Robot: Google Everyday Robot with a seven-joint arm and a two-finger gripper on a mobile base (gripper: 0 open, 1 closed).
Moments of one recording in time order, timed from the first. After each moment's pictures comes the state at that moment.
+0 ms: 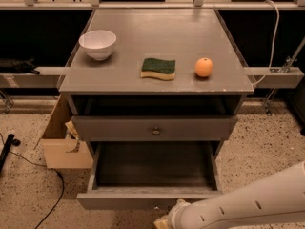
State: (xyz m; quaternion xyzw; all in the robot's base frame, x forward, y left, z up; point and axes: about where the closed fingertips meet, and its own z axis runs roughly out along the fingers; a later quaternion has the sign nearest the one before) arm 0.372 -0.063 0.432 -0.32 0.91 0.06 0.24
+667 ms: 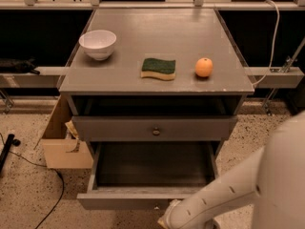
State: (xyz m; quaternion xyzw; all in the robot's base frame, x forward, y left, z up) arm 0.384 -0.063 0.396 -0.43 0.87 0.01 0.22
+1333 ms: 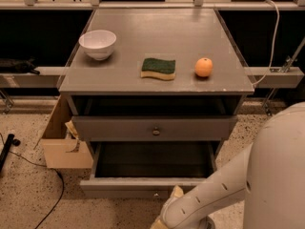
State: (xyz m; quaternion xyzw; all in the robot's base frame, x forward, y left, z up) arm 0.401 -0.053 0.401 -0.45 0.86 -0.02 0.24
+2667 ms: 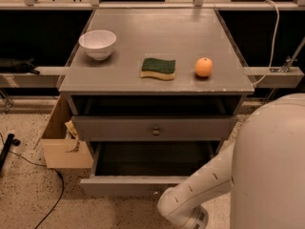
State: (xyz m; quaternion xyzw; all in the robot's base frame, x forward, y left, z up) arm 0.429 -0.049 0.406 -0.45 0.86 -0.04 0.24
